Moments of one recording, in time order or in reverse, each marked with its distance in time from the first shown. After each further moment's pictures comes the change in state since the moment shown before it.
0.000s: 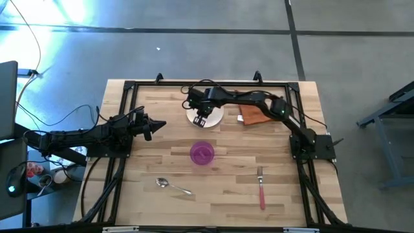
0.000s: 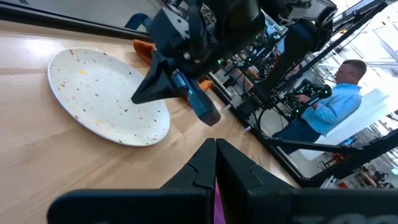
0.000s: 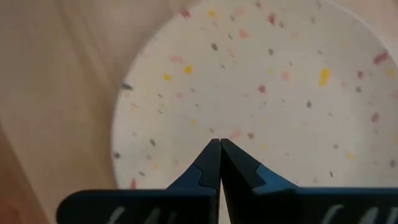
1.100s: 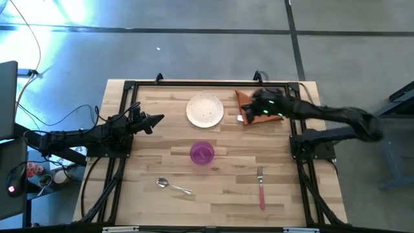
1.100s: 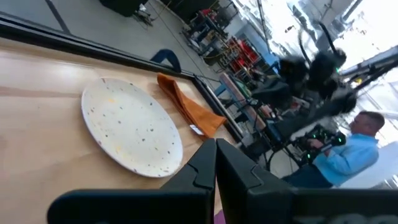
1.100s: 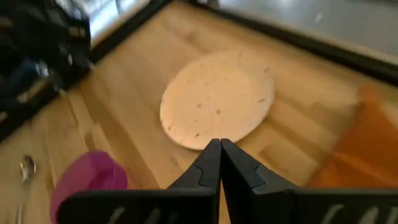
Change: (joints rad) left arm 0.000 0.000 -0.001 0.044 -0.159 -0.086; right arm -0.107 -1.258 -1.351 0.742 -0.085 0.366
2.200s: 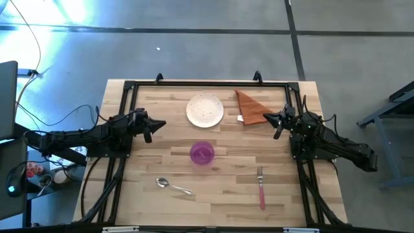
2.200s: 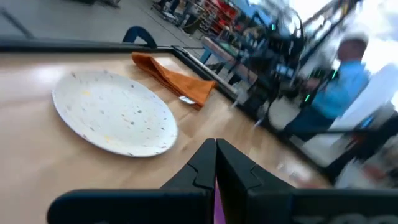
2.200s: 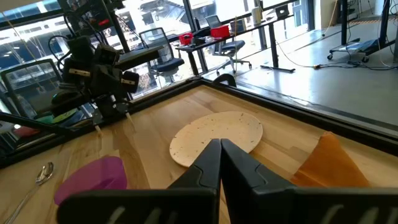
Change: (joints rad) left arm 0.000 -0.006 0.000 -0.036 0.156 0.205; right arm -0.019 -1.103 -0.652 0.061 0.039 -0.169
